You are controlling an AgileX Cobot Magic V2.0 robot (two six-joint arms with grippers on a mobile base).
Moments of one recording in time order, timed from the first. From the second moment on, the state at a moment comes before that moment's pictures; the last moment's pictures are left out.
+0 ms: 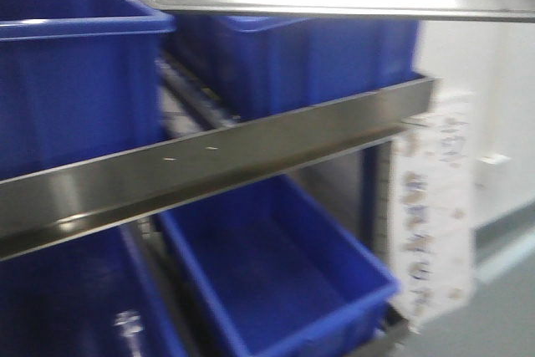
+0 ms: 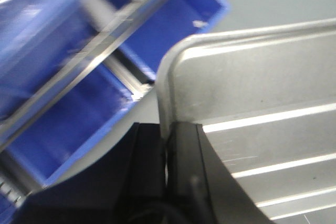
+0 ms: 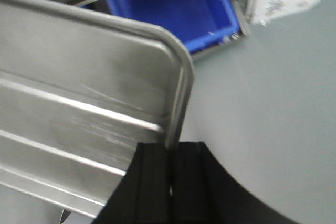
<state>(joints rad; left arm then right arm) -0.96 1.50 -1.65 0.33 1.22 -0.63 0.40 1.08 -1.20 -0.05 1.08 0.31</state>
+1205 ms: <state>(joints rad) -0.96 1.50 -1.65 0.33 1.23 -0.63 0.40 1.08 -1.20 -0.05 1.08 0.31</state>
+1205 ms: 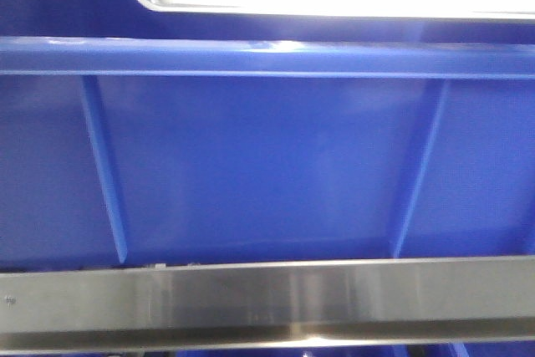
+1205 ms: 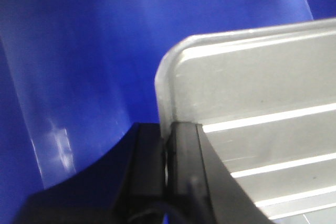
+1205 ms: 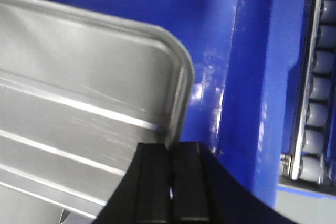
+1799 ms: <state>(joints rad) -0.96 1.50 -1.65 0.33 1.23 -0.63 0.40 1.08 -1.20 -0.05 1.08 0.31</state>
